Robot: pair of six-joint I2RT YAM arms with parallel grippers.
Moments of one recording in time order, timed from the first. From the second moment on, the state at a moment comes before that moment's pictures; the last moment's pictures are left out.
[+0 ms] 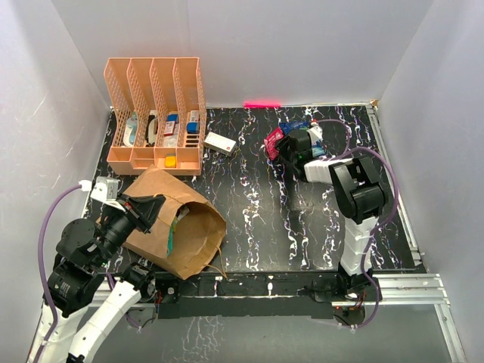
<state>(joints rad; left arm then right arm) -0.48 0.30 0.88 -0.63 0.04 -0.40 0.30 2.00 1.10 0.46 0.21 0.89</state>
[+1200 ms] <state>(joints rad) -0.48 0.31 0.93 -0.69 -0.04 -0.35 1.22 1.51 0.58 0.73 0.14 0.52</state>
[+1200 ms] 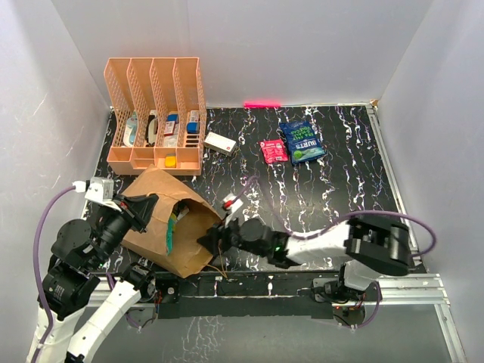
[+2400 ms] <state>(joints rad) -0.48 0.38 0.93 -0.63 0.15 -0.37 1.34 2.13 1.14 0.83 0.39 0.74</state>
